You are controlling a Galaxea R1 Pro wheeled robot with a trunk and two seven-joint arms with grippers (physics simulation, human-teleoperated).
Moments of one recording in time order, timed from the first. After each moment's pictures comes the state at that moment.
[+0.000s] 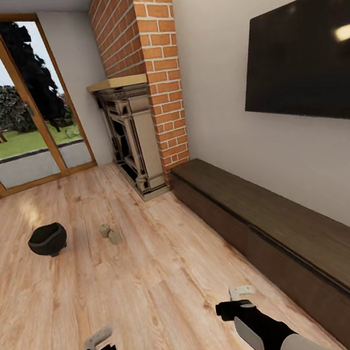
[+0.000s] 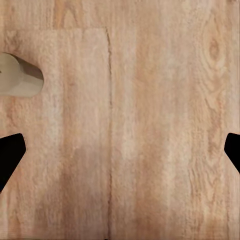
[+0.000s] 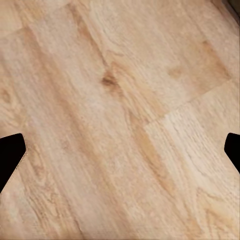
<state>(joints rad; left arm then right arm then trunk) -0.47 0.16 -0.13 -0.43 0.57 0.30 0.30 -0.58 0.14 0.40 -0.38 -0.44 0.17 -0.25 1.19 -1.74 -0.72</state>
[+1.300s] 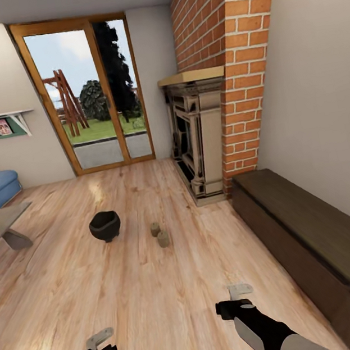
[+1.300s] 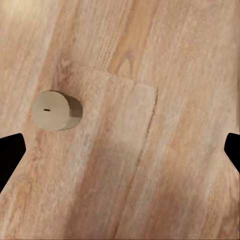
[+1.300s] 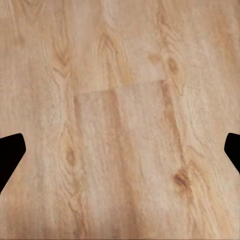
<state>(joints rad) -0.47 0.16 -0.14 -0.43 0.56 0.30 0.30 -0.58 0.14 0.41 -0.37 -0.44 0.14 -0.25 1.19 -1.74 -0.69</state>
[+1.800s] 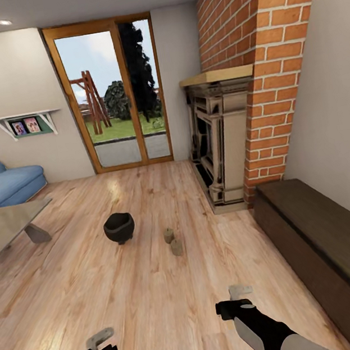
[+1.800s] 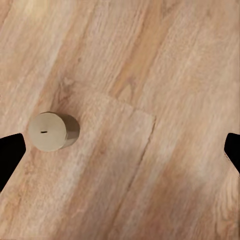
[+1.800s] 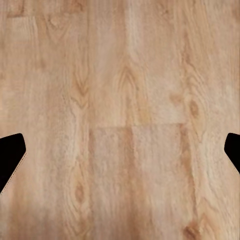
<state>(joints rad) -0.47 0.16 -0.14 -0.43 0.56 0.30 0.30 -0.58 0.14 0.41 -0.37 -0.44 0.14 -0.25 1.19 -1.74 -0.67</state>
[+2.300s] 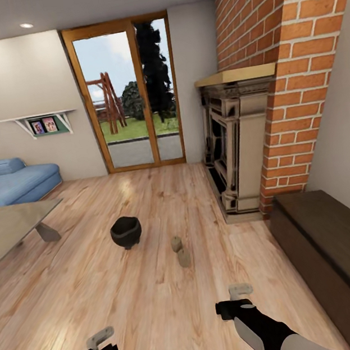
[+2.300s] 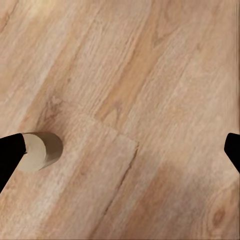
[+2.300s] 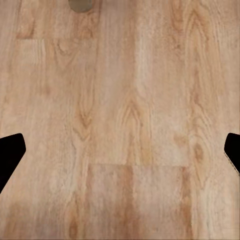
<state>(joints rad) -0.47 0.15 -0.15 -0.43 0.56 0.29 0.30 -0.58 0.14 0.41 -0.37 -0.44 0.15 -0.25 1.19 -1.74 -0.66</state>
